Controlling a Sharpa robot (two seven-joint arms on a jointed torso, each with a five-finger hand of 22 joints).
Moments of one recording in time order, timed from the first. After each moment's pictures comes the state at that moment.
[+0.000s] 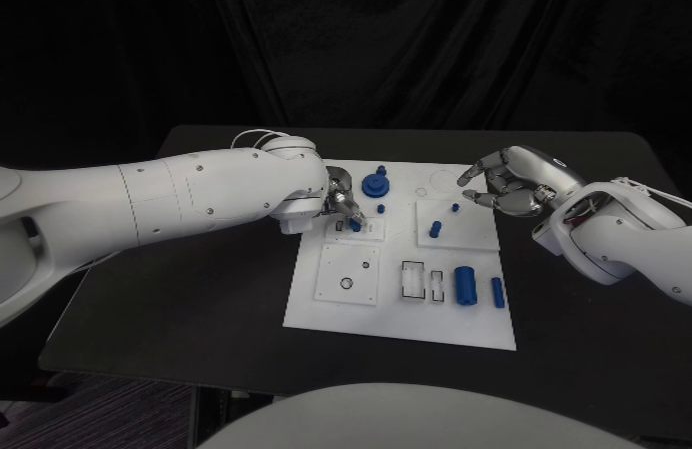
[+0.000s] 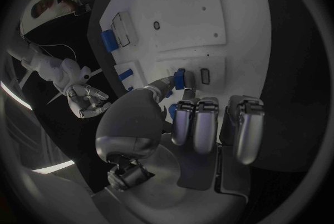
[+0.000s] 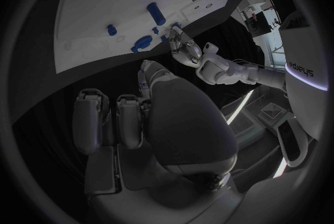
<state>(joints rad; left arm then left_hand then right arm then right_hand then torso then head) 1.33 -0.57 -0.21 1.34 -0.97 0.13 -0.58 1.04 0.02 0.39 0.05 0.32 0.89 0.05 0.36 1.00 1.47 -0.01 1.57 1.31 1.47 -0.06 1.57 1.31 0.01 1.47 0.05 1.57 1.31 1.29 -0.92 -0.25 1.53 -1.21 -0.53 0.13 1.57 -0.10 0.20 0.24 0.38 0.93 0.10 0.28 0.19 1.46 0.02 1.53 1.31 1.47 -0.05 1.47 1.31 0.04 1.47 0.05 1.42 1.31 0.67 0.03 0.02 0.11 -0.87</state>
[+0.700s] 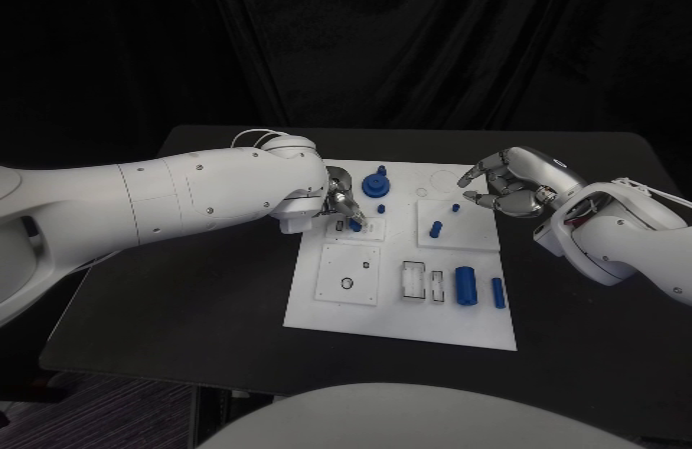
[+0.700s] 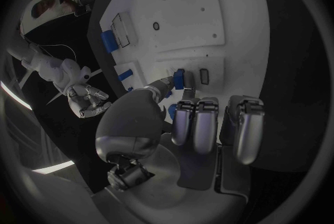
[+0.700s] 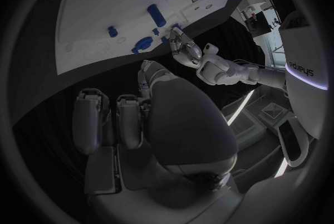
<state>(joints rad) 1.33 -0.57 -0.20 1.34 -0.97 0.13 -0.58 1.04 0.02 0.39 0.04 0.31 0.89 0.05 0.35 1.01 1.47 -0.01 1.57 1.31 1.47 -0.06 1.57 1.31 0.01 1.47 0.05 1.57 1.31 1.29 -0.92 -0.25 1.53 -1.21 -0.52 0.13 1.57 -0.10 0.20 0.24 0.38 0.93 0.10 0.28 0.19 1.46 0.02 1.53 1.31 1.47 -0.05 1.47 1.31 0.04 1.47 0.05 1.42 1.31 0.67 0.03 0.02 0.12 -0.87</state>
